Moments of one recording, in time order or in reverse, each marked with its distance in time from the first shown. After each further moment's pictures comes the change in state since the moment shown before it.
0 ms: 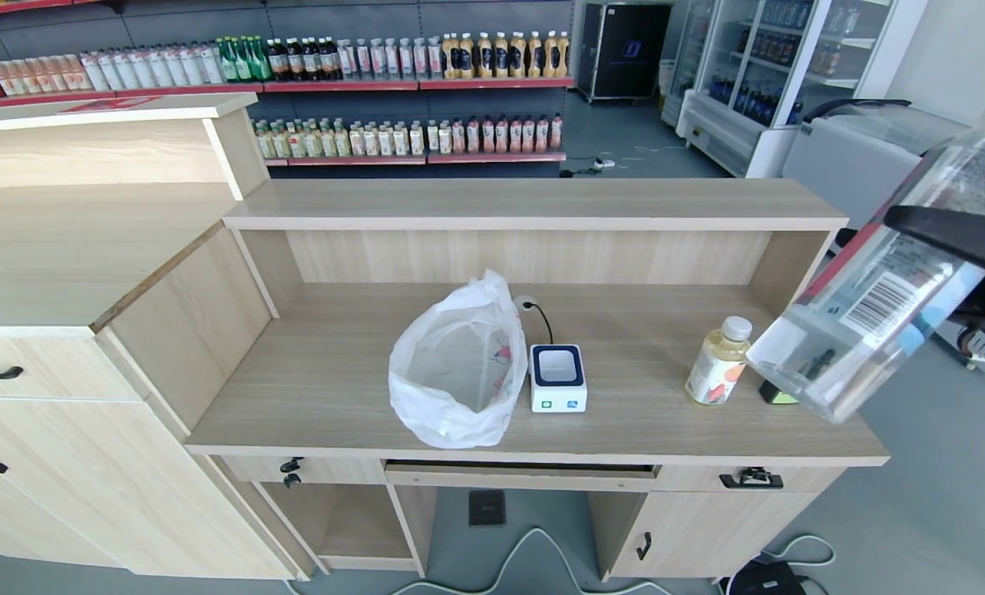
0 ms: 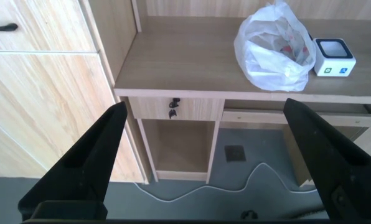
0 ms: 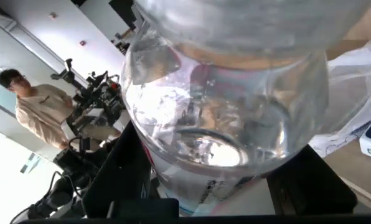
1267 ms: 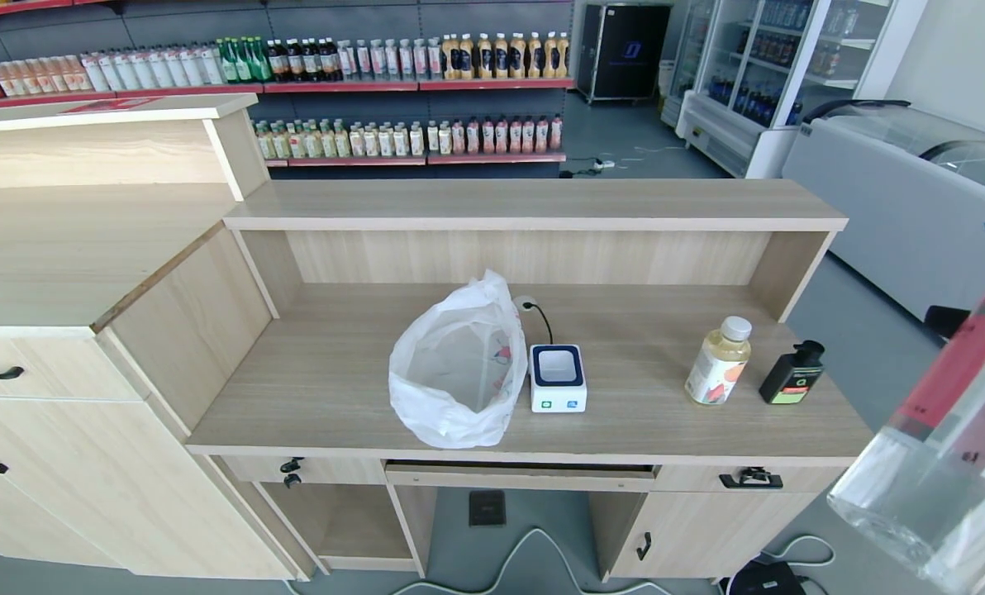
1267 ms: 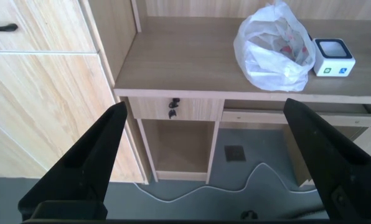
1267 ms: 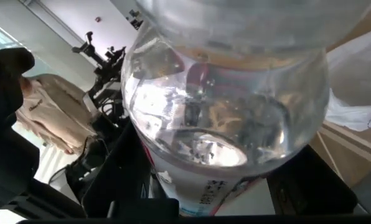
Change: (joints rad) left arm 0.000 0.000 0.000 0.000 0.000 0.000; right arm 0.061 -0.267 0.059 0.281 0.042 -0.060
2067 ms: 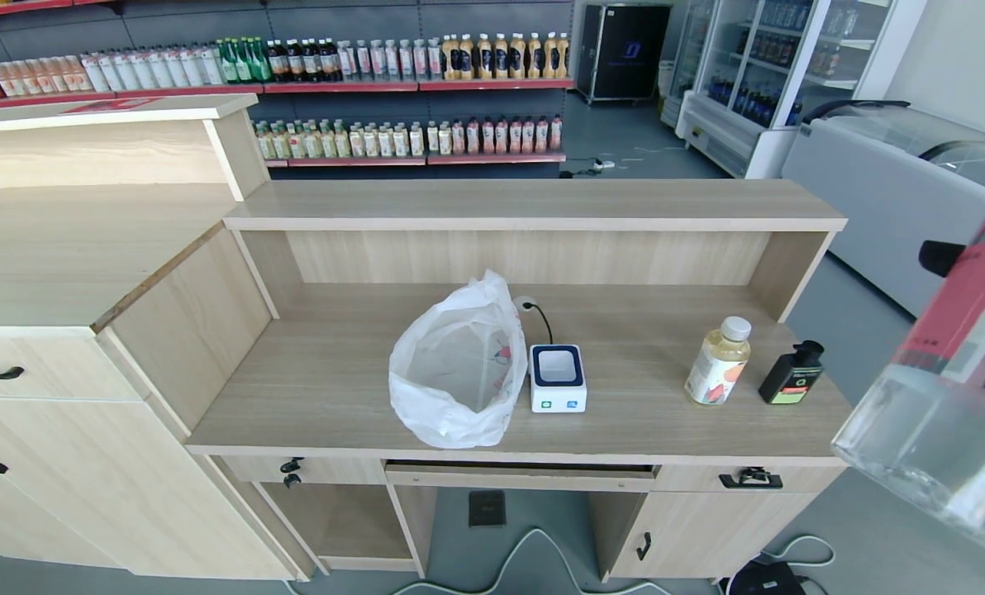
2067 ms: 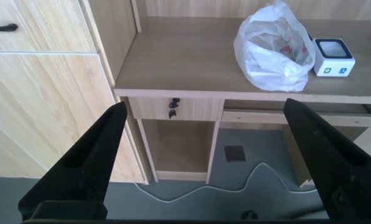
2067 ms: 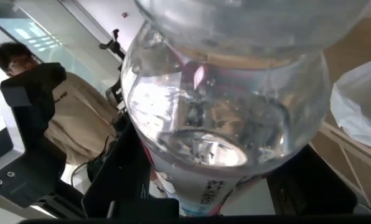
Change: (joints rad) left arm 0.000 0.000 0.000 0.000 0.000 0.000; right arm -0.004 0.116 -0.080 -0.181 0.095 0.143
